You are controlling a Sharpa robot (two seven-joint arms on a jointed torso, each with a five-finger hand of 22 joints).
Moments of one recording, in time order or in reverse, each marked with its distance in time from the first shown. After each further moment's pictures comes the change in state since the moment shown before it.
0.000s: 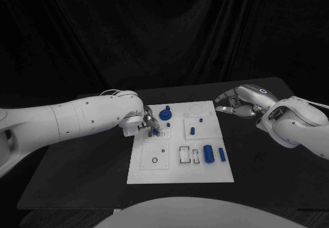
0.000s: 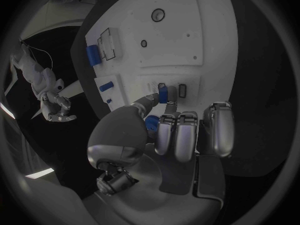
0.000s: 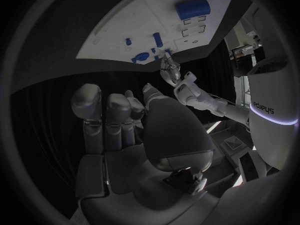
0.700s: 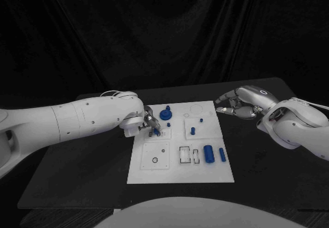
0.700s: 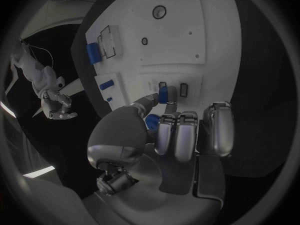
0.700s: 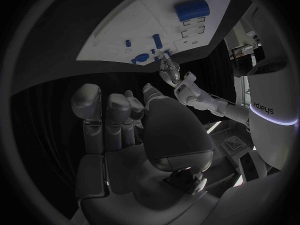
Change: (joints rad) left arm -0.006 -0.003 0.002 0.004 -0.001 -0.027 0.009; left_hand -0.008 0.000 0.011 0.000 -0.004 -0.004 -0.003 -0.007 0.002 0.000 0.000 0.000 0.000 0.000 0.000 0.000 0.000 0.000 -0.004 -0.004 0.000 0.000; right arm -0.005 -0.002 0.000 0.000 0.000 0.003 0.000; right_hand 0.000 0.000 0.000 0.000 0.000 0.000 0.000 0.000 -0.001 0.000 0.000 0.000 0.000 0.000 0.000 0.000 0.000 0.000 0.000 0.000 0.000 0.001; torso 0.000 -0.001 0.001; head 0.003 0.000
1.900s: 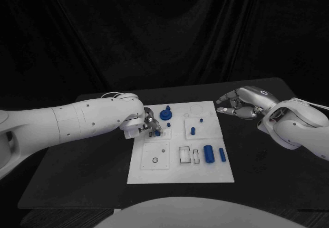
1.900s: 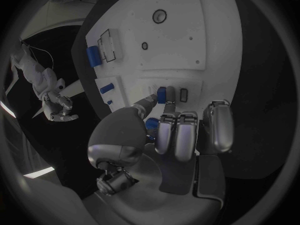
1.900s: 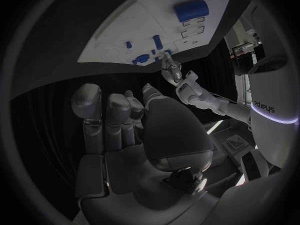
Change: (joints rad) left arm -0.007 -0.002 -0.001 0.009 0.000 0.006 -0.002; left_hand -0.072 -0.011 -0.043 0.068 -0.205 -0.029 0.026 -0.081 -0.019 -0.001 0.018 0.000 0.000 0.001 0.011 0.000 0.000 0.000 -0.017 0.010 -0.024 0.000; right arm -0.002 -0.002 0.000 -0.003 0.016 0.009 -0.004; right_hand 0.004 0.004 0.000 0.000 0.004 0.000 0.000 -0.004 -0.002 -0.004 0.004 0.000 -0.003 0.000 0.000 0.000 -0.001 0.000 0.000 0.000 -0.007 0.000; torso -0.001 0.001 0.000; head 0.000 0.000
